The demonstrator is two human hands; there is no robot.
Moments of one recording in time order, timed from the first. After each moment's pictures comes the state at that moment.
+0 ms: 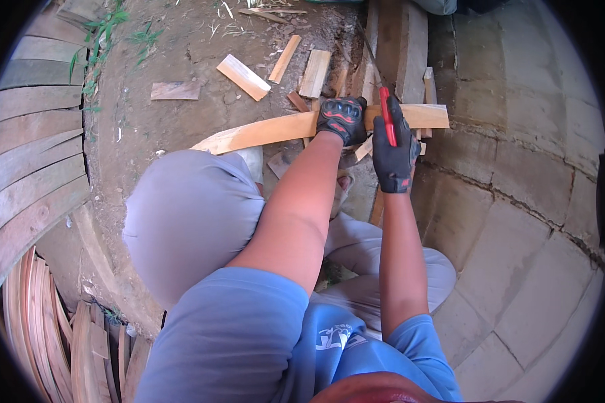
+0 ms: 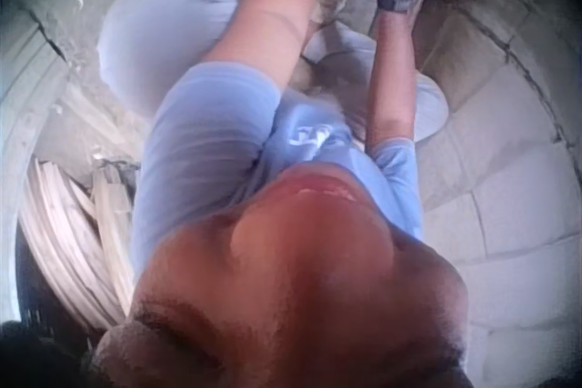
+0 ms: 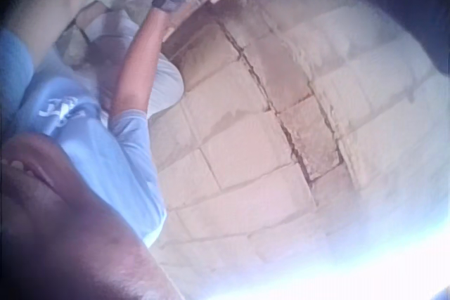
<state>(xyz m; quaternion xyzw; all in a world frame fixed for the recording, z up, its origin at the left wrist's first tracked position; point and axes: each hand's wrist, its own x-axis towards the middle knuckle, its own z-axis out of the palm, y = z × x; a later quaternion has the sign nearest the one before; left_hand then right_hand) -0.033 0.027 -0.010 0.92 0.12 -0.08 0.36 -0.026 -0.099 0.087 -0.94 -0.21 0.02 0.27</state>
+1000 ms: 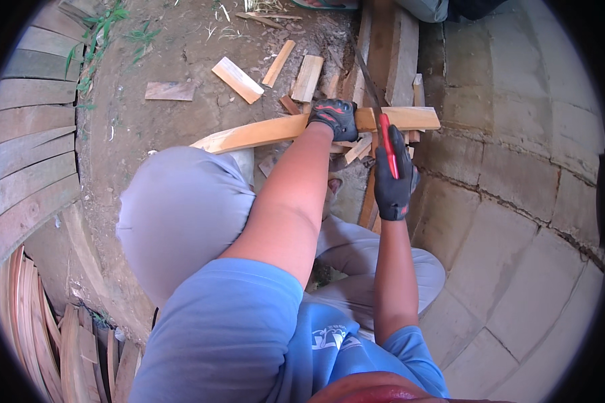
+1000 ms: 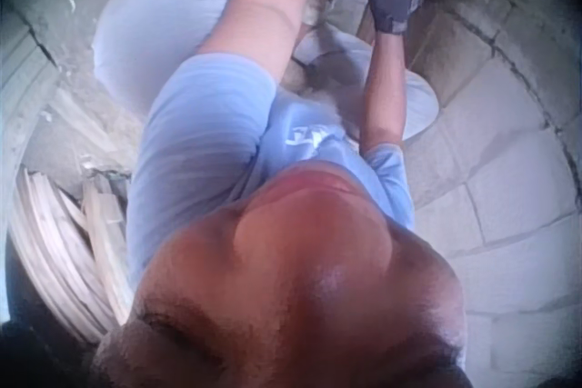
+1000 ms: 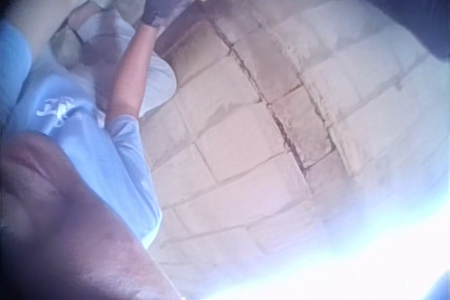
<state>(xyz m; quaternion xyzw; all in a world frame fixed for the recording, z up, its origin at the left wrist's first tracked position) -0.018 0.046 -0.006 0.90 0.07 -0.19 0.38 -0.050 -0.146 0.110 -0.94 -0.21 0.03 0.27</state>
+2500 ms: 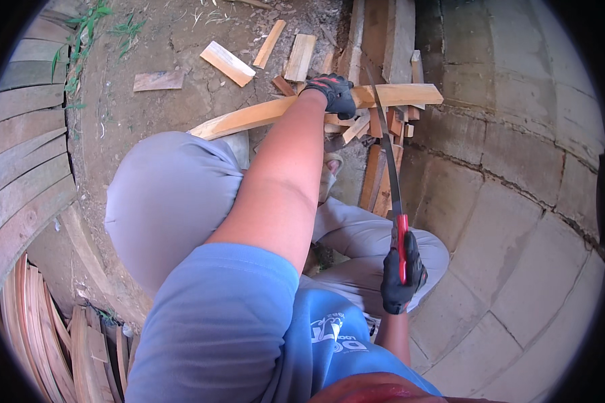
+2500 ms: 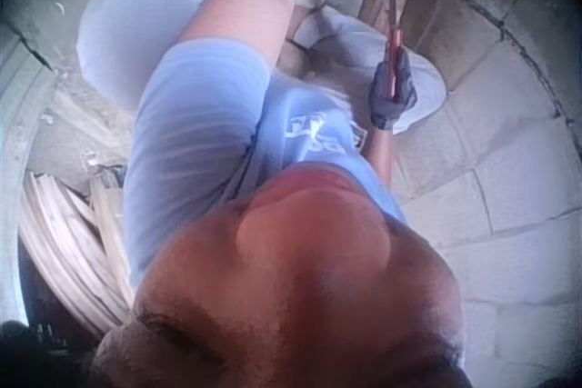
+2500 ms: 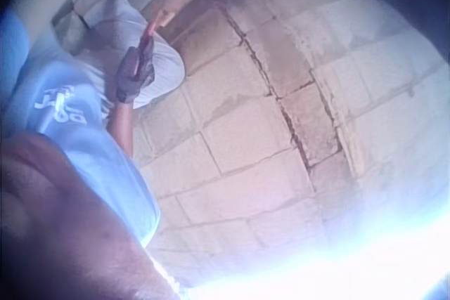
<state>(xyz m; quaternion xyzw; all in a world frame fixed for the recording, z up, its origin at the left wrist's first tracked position) 0.005 0.066 -0.013 0.87 0.01 -0.31 0.39 -0.218 -0.264 0.225 -0.97 -0.15 0.06 0.18</state>
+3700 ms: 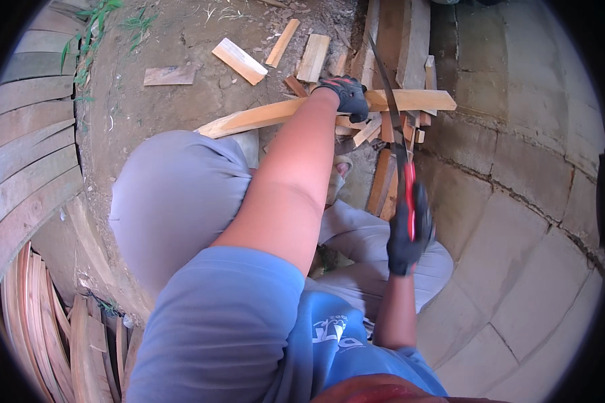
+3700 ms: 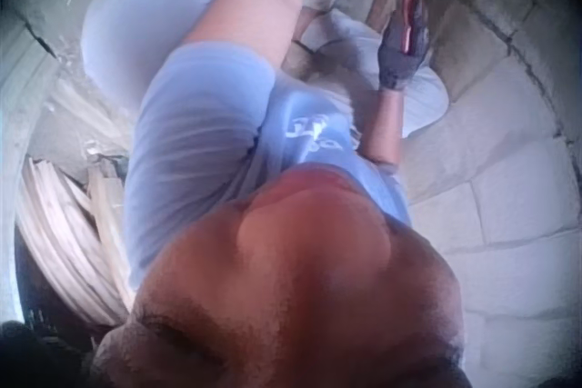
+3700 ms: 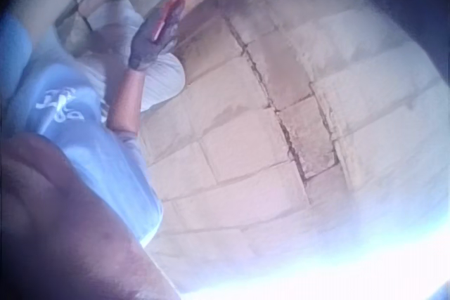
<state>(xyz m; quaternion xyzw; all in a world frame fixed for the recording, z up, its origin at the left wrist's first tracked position) 0.009 0.072 -0.023 0.84 0.03 -0.34 0.42 -0.140 -0.204 0.167 -0.95 -0.18 0.03 0.25</state>
